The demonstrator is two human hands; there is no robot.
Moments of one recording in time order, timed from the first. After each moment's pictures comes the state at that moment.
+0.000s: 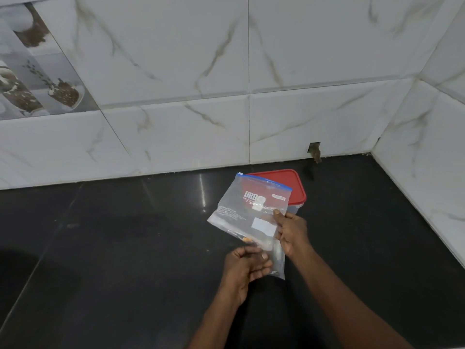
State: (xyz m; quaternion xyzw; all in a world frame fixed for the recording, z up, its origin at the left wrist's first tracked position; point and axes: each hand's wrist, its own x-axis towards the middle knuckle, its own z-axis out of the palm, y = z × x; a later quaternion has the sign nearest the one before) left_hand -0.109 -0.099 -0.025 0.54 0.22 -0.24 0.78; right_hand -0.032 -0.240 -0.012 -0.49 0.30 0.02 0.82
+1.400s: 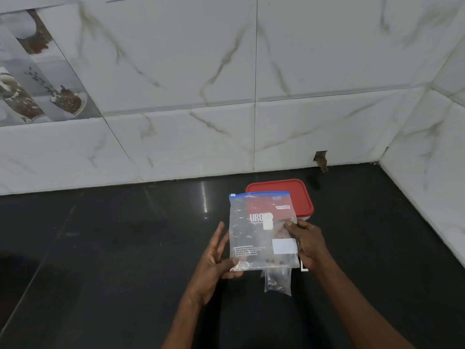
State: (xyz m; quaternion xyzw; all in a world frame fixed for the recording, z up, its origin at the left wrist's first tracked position) left_hand -0.071 -0.021 -0.033 0.60 0.04 -0.19 0.78; right_hand -0.024 -0.270 -0.021 -0.51 0.24 0.05 0.82
